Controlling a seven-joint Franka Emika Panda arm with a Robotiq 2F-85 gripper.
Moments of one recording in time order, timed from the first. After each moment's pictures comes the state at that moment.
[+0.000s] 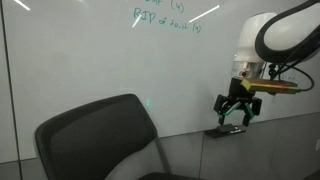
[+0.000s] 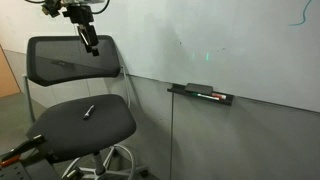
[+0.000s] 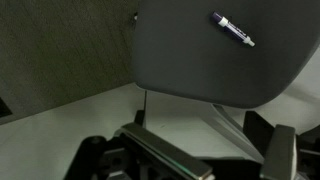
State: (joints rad) arm 0.03 -0.26 0.31 -2.47 0.02 2.35 0.57
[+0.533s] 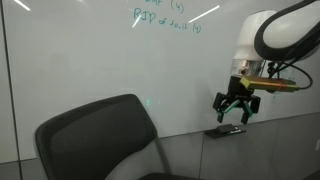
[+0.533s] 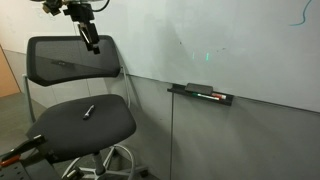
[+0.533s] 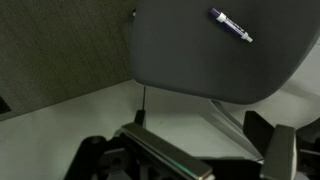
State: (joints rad) arm 0.03 -0.26 0.31 -2.46 0.02 2.35 0.57
